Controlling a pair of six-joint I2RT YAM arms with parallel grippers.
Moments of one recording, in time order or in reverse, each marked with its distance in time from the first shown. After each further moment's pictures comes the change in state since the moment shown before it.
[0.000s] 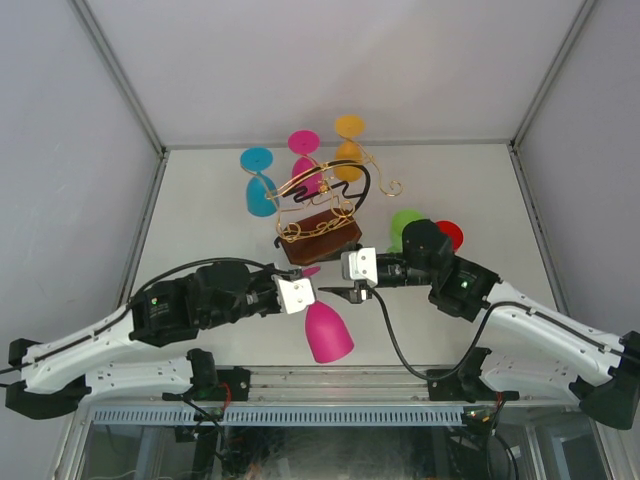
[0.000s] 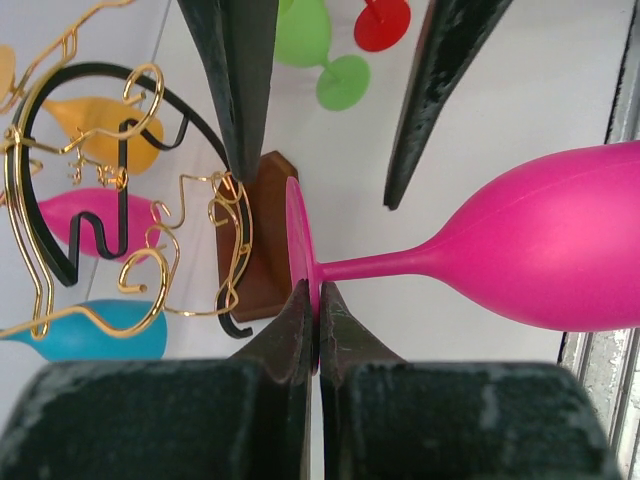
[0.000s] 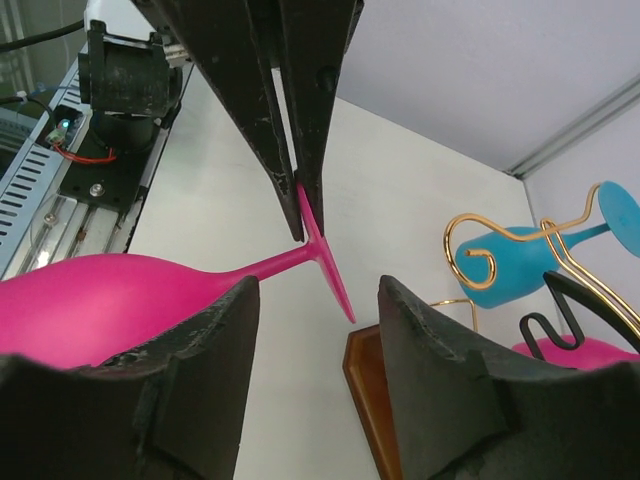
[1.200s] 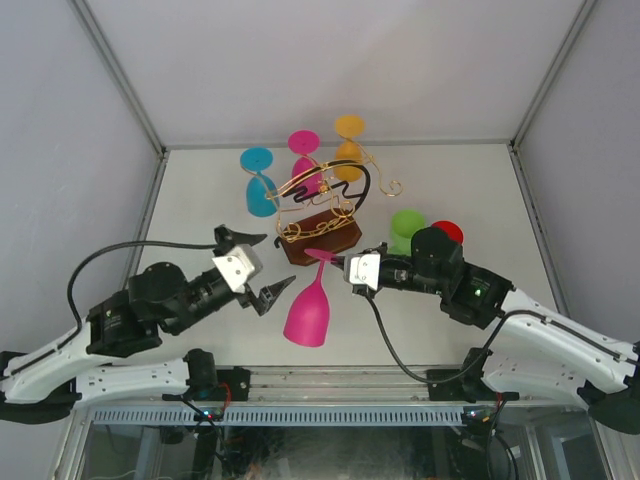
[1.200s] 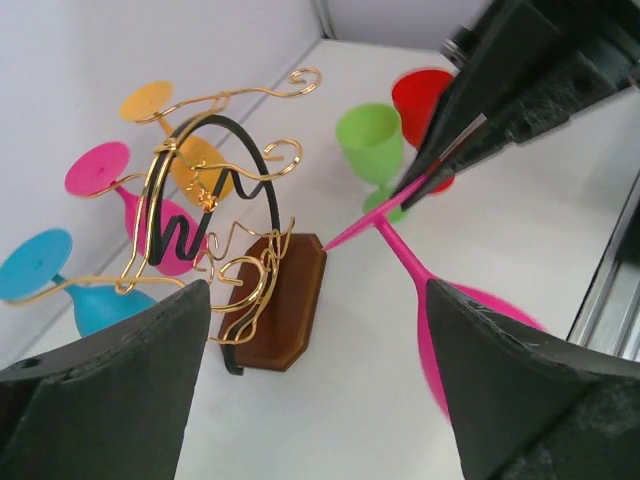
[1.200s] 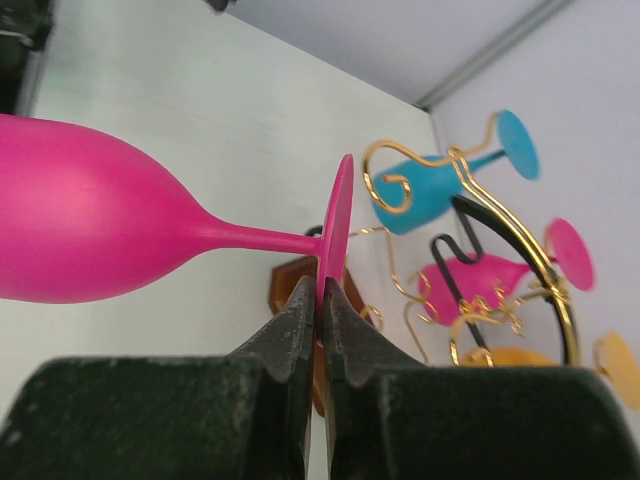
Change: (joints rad) left arm -0.037 -0.134 0.030 0.150 -0.121 -0.180; right arm 0.034 -0.060 -0.002 -0.088 0.225 -0.117
